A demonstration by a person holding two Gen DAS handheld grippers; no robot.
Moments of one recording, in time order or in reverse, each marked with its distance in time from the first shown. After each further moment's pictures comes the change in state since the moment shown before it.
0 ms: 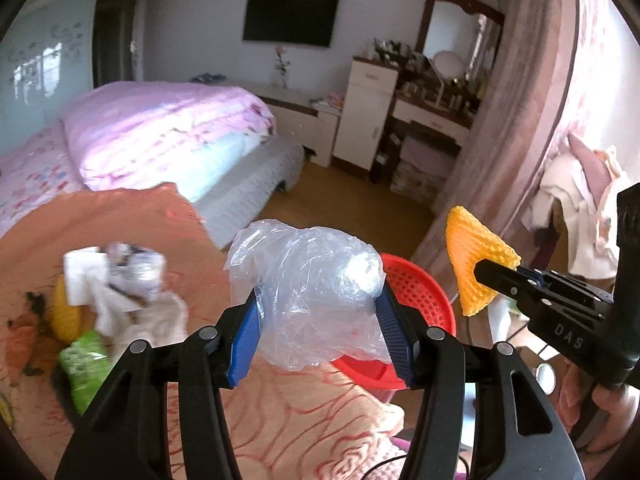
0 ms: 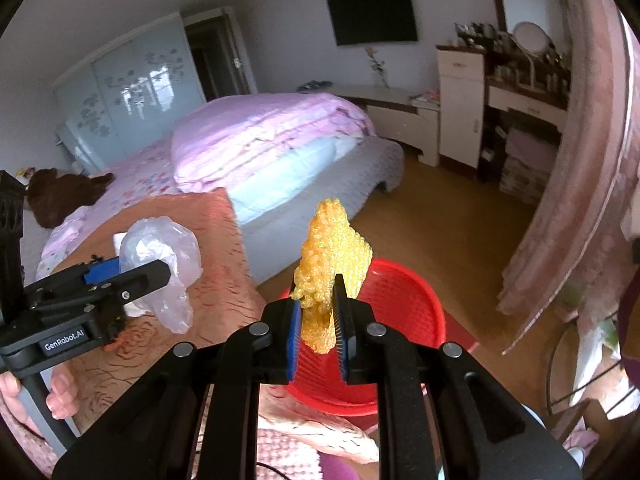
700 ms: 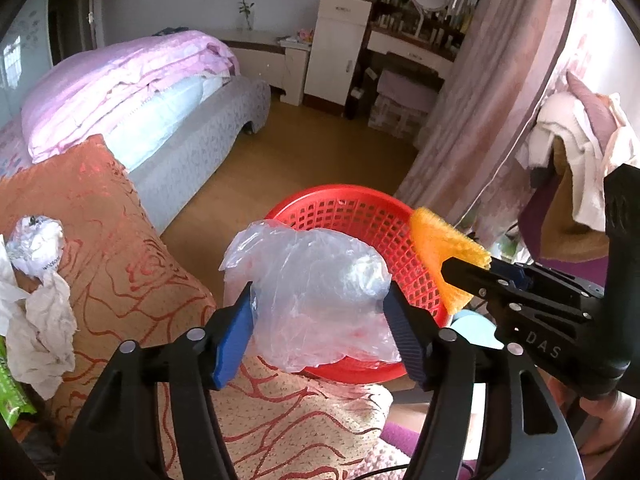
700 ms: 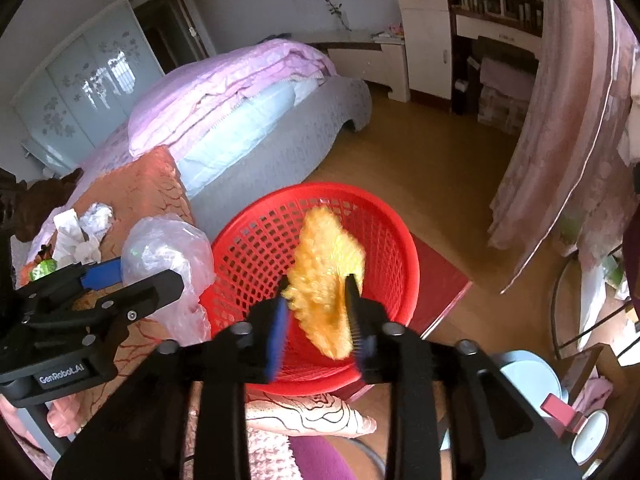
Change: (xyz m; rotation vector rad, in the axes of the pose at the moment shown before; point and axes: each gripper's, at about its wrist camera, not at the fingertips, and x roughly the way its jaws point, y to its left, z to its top) left arm 0.086 -0.029 -0.024 0.067 0.218 -0.060; right arm 0.063 -0.046 -0.035 0.132 0.186 -0.055
